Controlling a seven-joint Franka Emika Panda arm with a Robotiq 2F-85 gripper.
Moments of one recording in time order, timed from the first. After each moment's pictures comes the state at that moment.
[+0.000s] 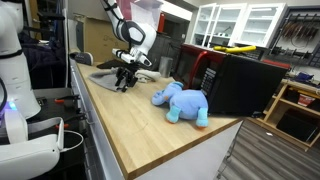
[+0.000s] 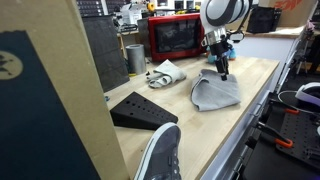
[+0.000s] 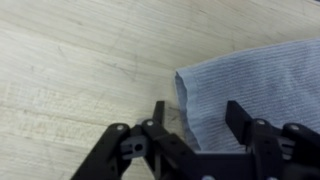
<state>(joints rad) -0.06 0.15 -0.06 -2.36 -0.01 2.14 -0.35</state>
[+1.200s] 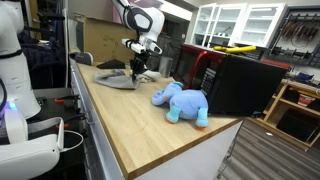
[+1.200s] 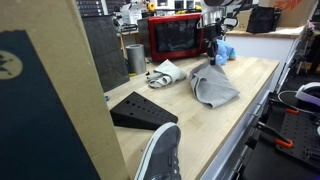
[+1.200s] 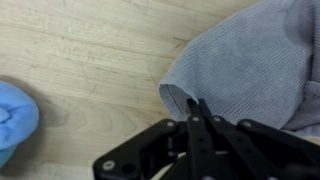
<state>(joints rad) -0.08 0.09 -0.06 -2.26 0.08 2.15 -0.42</state>
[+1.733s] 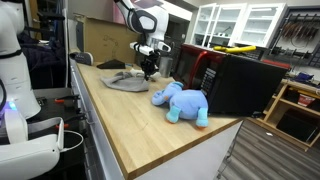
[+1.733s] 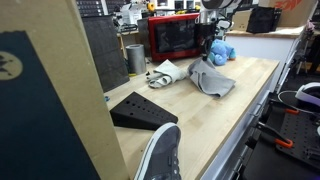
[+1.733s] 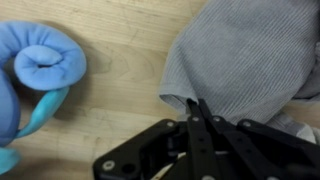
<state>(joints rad) -0.10 0.14 -0.08 -2.20 0.06 2.32 -0.40</state>
